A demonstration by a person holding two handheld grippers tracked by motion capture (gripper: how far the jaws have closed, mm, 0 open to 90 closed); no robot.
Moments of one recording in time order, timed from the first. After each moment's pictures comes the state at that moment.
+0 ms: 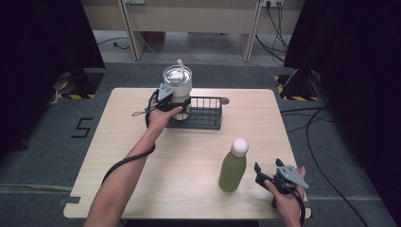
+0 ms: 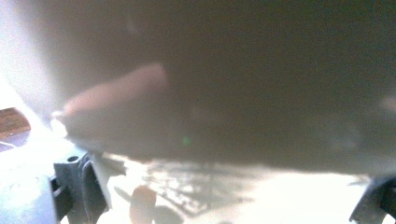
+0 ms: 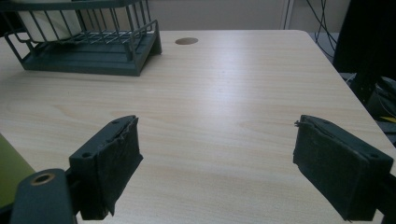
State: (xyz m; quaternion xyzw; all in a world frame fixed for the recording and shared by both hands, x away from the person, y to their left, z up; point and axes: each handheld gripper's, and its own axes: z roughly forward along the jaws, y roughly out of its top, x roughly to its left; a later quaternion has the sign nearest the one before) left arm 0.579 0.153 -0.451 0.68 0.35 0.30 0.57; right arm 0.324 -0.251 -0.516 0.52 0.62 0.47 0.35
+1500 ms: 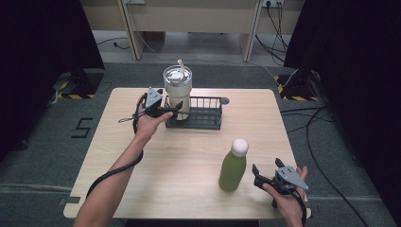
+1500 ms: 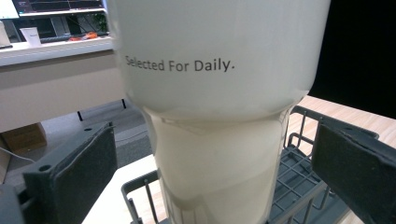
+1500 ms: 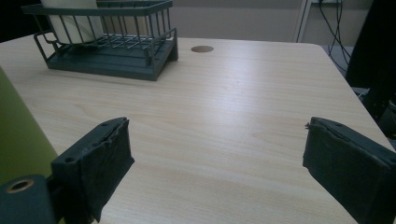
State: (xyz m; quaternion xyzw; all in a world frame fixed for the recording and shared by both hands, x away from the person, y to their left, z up) left arm 0.535 0.182 -0.433 0.67 0.34 0.33 0.57; right arm 0.318 -0.248 -0.509 0.49 0.64 0.48 0.35
